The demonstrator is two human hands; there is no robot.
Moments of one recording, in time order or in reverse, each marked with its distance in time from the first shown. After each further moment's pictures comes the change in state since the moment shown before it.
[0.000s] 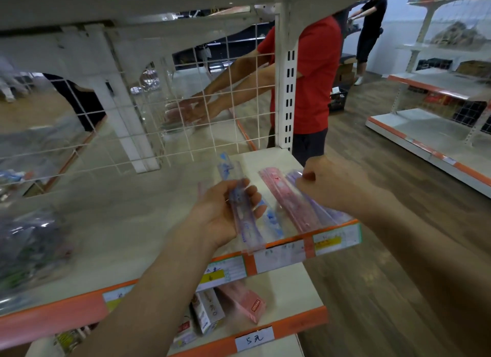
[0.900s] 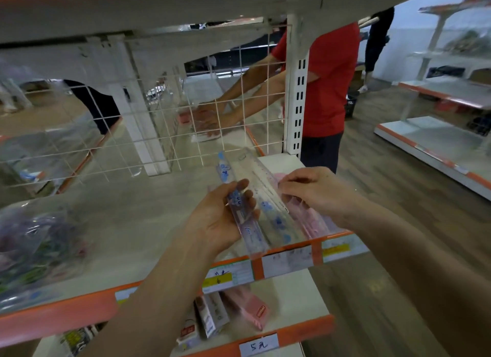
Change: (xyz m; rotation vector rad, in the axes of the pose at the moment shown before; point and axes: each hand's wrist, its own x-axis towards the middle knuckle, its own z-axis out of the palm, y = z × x) left_hand -0.007 0.007 -0.009 -0.069 -0.011 0.034; right_hand -0.016 -0.037 -0.005 0.966 -0.197 0.120
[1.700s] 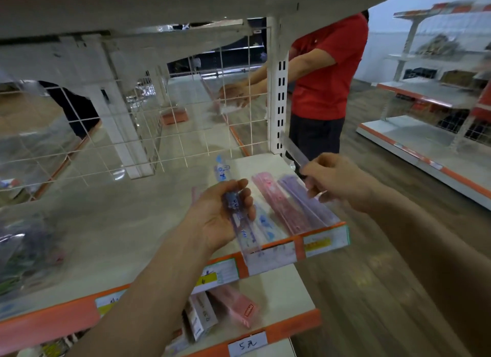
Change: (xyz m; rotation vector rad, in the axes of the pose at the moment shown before) left_hand 0.001 -0.010 0.020 0.070 -0.047 -0.023; right_hand 0.002 0.017 -0.051 0.001 0.153 0.070
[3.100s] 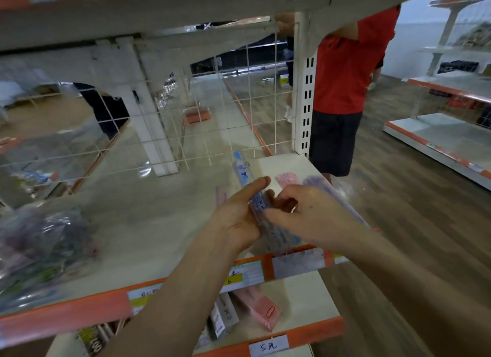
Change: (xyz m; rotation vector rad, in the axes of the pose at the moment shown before) left_hand -0.002 0.001 -0.002 -0.014 0.099 0.001; right_hand -0.031 -0.008 0.080 -0.526 -0.068 -0.360
